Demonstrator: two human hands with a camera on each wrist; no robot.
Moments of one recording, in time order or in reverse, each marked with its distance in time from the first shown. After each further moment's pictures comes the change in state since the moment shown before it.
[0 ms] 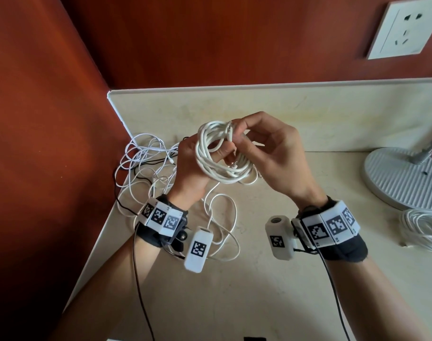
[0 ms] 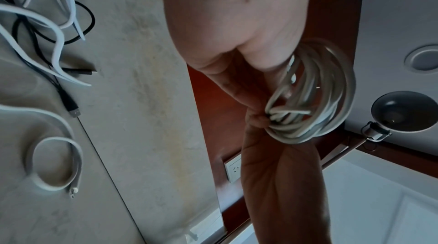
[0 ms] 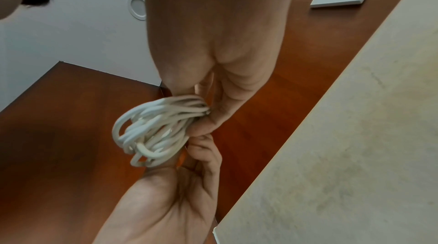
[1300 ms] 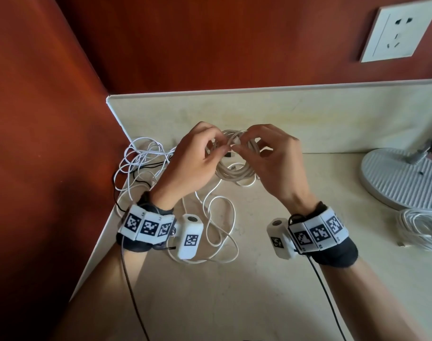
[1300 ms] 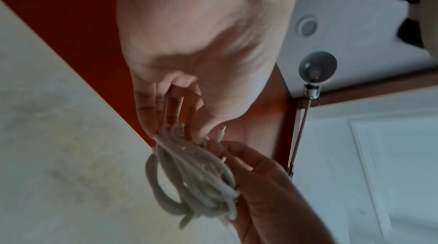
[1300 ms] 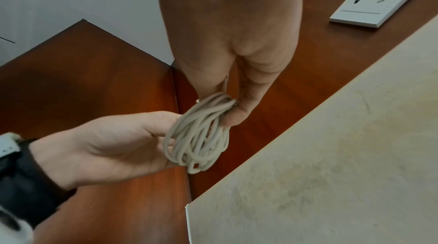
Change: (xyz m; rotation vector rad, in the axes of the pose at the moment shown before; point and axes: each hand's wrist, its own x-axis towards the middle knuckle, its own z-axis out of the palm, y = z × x) left_hand 0.014 0.031 -0.013 0.751 -0.275 0.141; right_hand -0.006 0.022 -0.005 -0.415 0.191 0.003
